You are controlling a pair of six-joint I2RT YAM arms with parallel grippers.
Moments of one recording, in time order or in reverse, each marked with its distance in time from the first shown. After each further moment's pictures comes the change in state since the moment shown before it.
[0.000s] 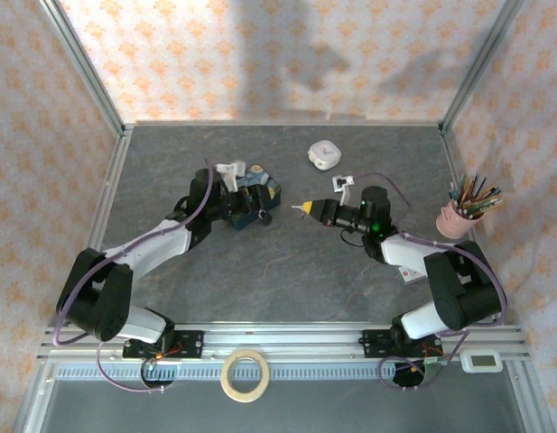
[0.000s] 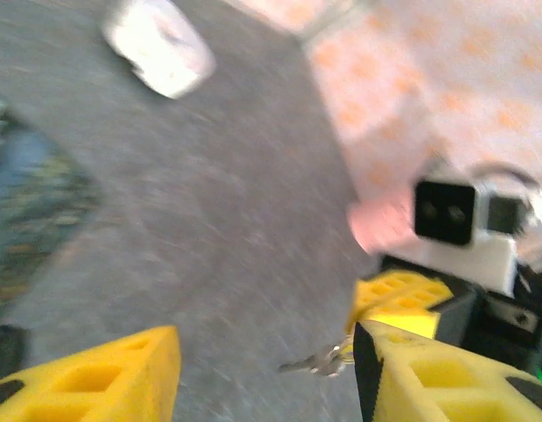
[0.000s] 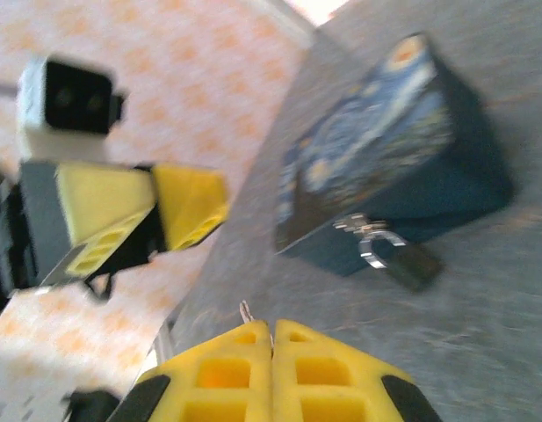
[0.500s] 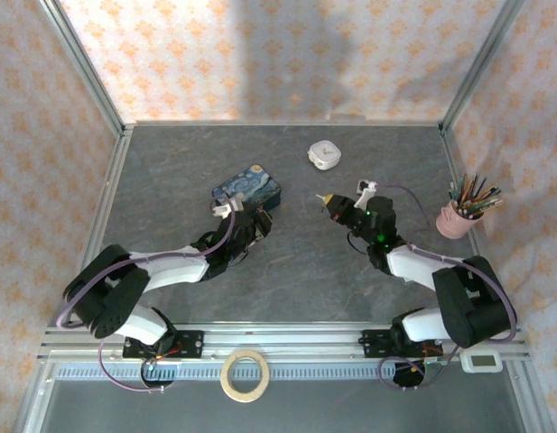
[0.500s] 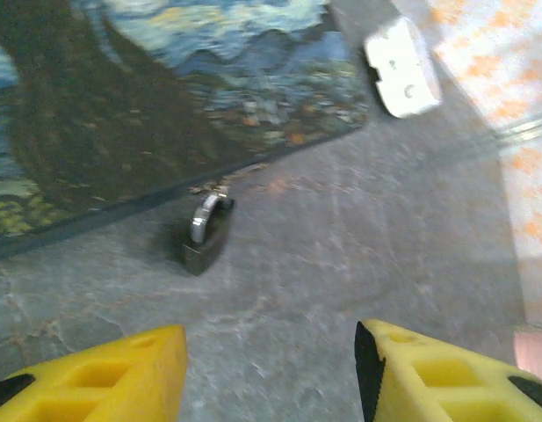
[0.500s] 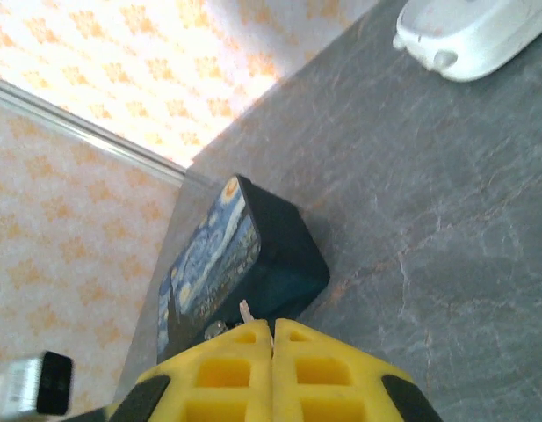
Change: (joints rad) left arm -0.272 0.077 -0.199 0.089 -0.655 -0.327; right arm 0.000 -0.115 -0.097 -0.016 0.456 0.082
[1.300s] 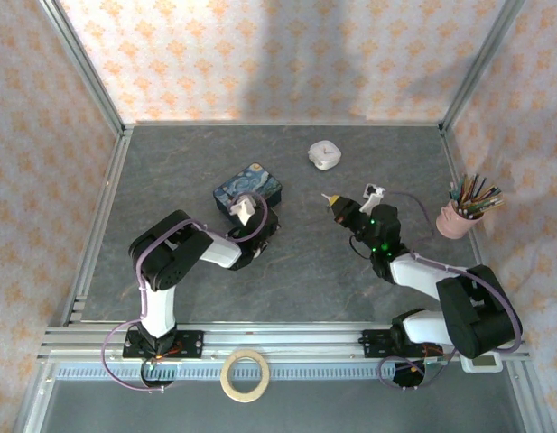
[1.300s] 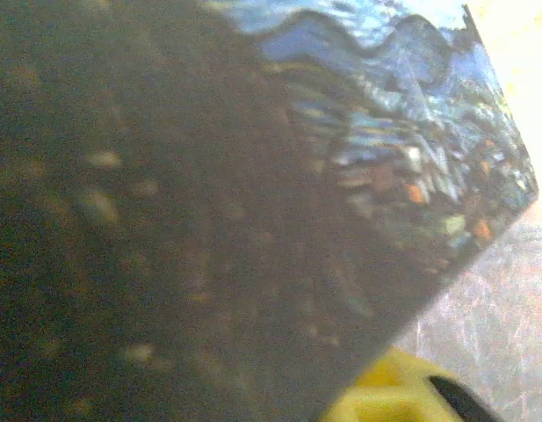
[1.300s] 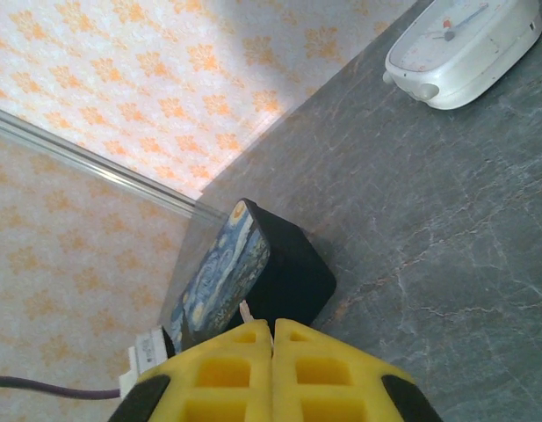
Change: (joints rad) left arm -0.022 0.437 0.183 0.263 -0.217 -0.058; right arm 0.004 -0.051 -0.081 0.092 0.056 0.051
